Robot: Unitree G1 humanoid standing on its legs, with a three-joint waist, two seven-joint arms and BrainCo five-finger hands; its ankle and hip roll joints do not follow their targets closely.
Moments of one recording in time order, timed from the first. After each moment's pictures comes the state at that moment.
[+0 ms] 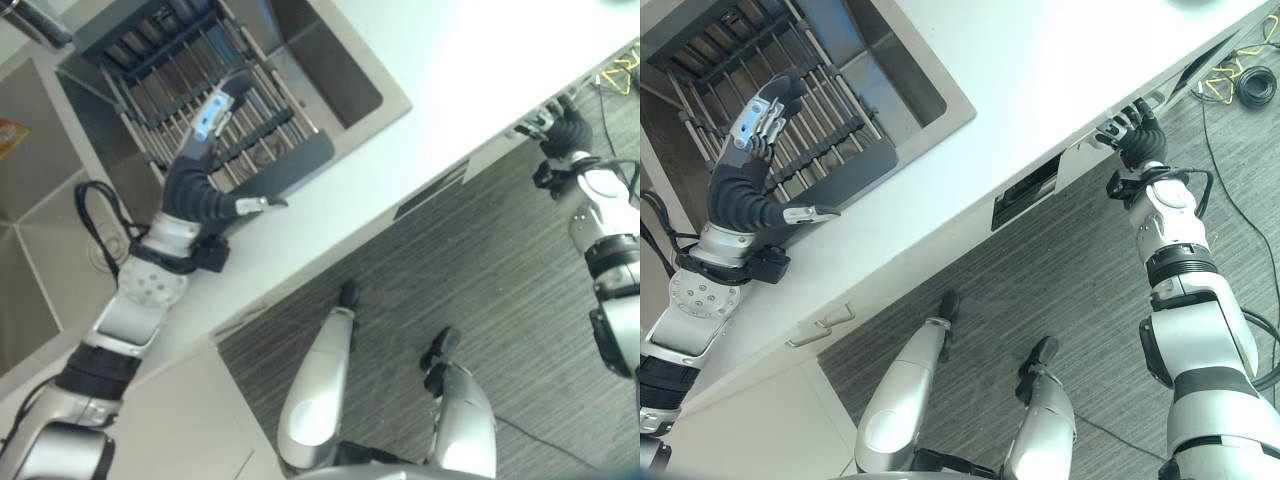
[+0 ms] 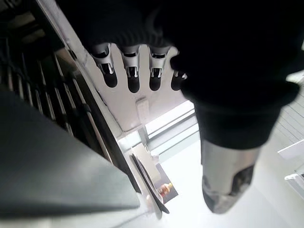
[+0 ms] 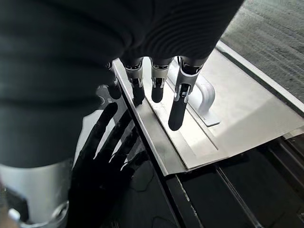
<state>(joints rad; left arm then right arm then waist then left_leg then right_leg) -0.32 0.85 -0.14 -0.08 -0.22 -0.61 0.17 -1.05 -0.71 0.31 1.08 0.85 -0.12 0.10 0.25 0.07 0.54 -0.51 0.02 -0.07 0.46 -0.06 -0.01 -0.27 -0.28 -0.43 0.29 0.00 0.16</state>
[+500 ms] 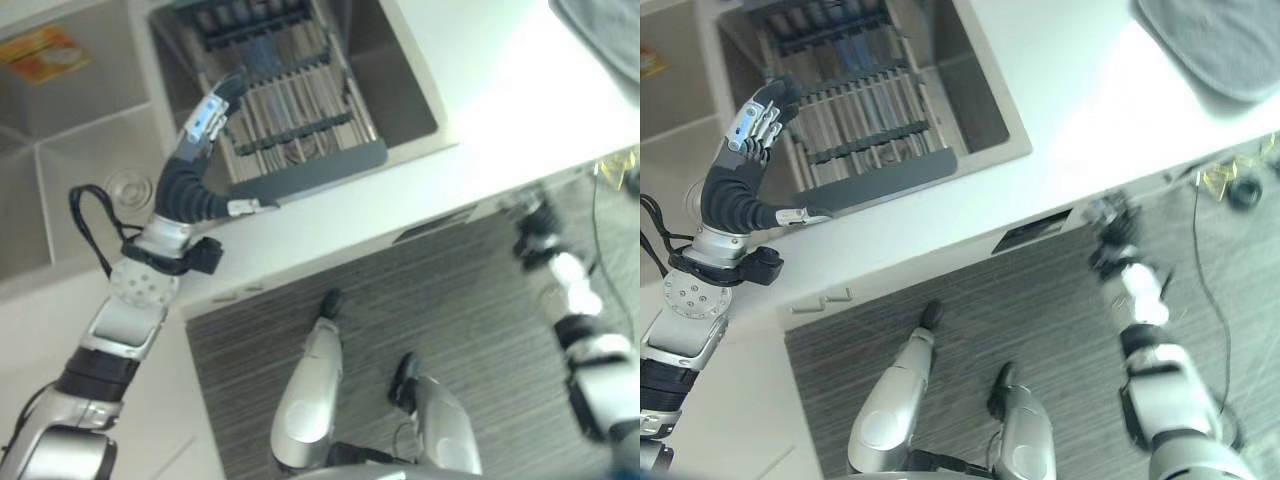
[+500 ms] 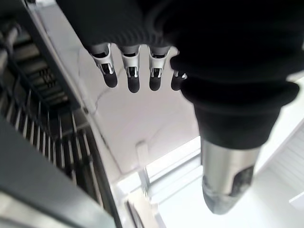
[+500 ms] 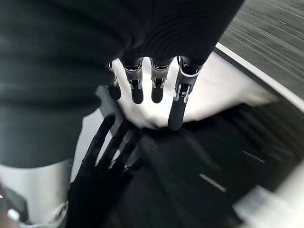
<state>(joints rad) -0.28 0.79 -0.10 -0.07 -0.26 -0.62 0.12 -0.49 -0.38 0.15 0.92 0.96 -0.24 0.10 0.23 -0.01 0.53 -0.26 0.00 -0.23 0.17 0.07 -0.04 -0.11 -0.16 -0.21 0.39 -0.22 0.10</state>
